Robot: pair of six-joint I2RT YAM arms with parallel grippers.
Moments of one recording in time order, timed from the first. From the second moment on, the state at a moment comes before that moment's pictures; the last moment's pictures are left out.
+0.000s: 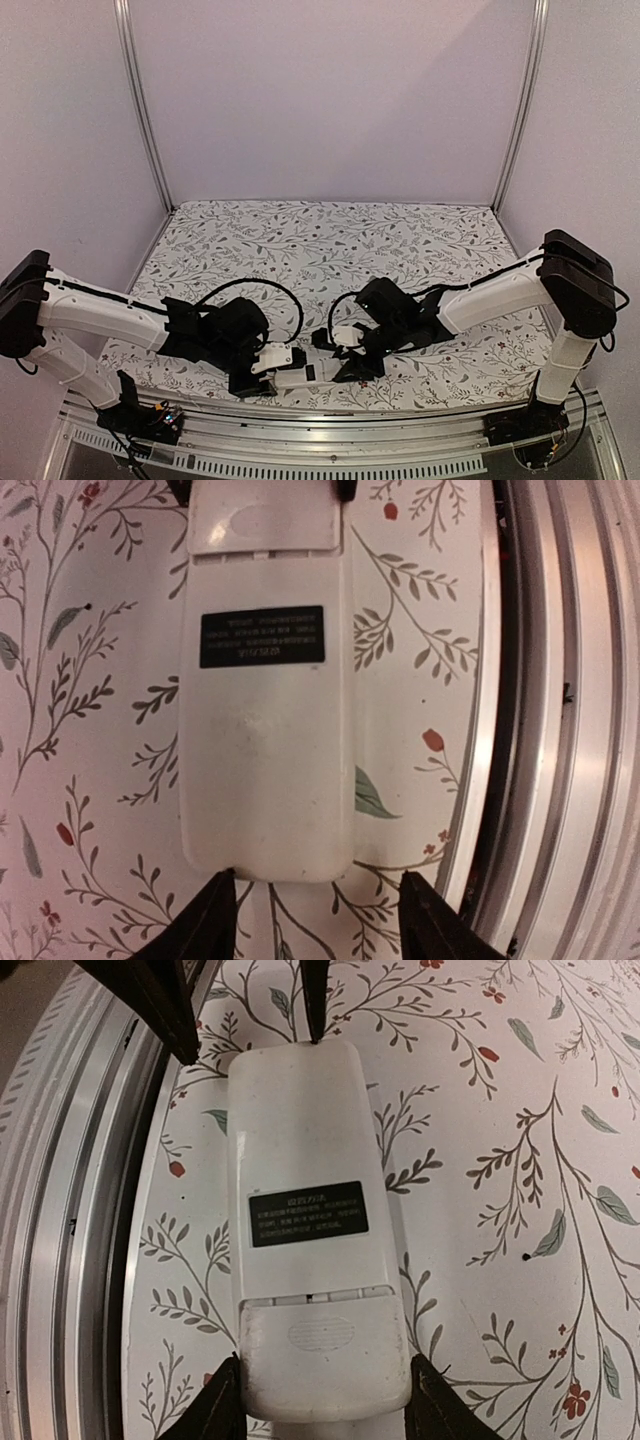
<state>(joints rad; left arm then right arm) -1.10 1.42 0.63 -0.33 0.12 0.32 1.05 1.80 0.90 -0.01 -0.41 -0.42</state>
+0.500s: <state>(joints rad) -1.10 1.41 0.63 -0.33 0.12 0.32 1.05 1.82 0.92 -0.02 -0.42 -0.42</state>
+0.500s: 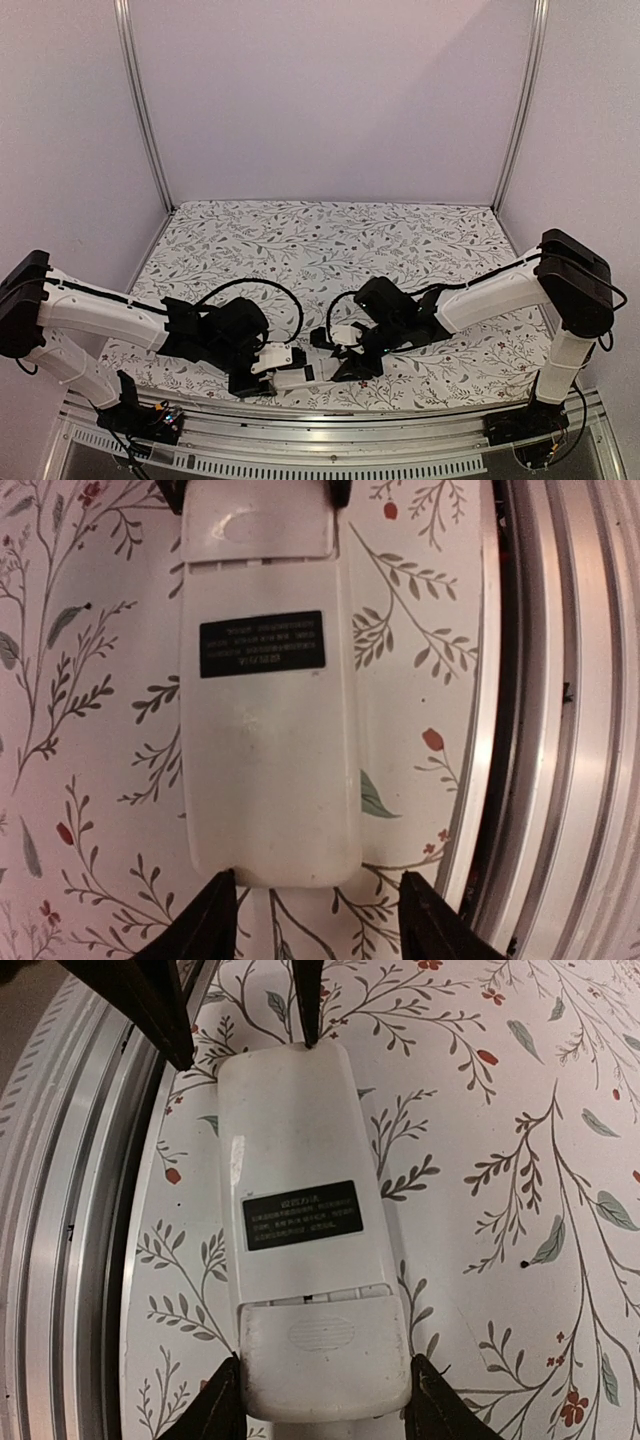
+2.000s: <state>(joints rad) -1.10 1.40 0.63 -0.34 0.12 0.32 1.04 1.85 0.95 -0.03 -0.42 -0.49</state>
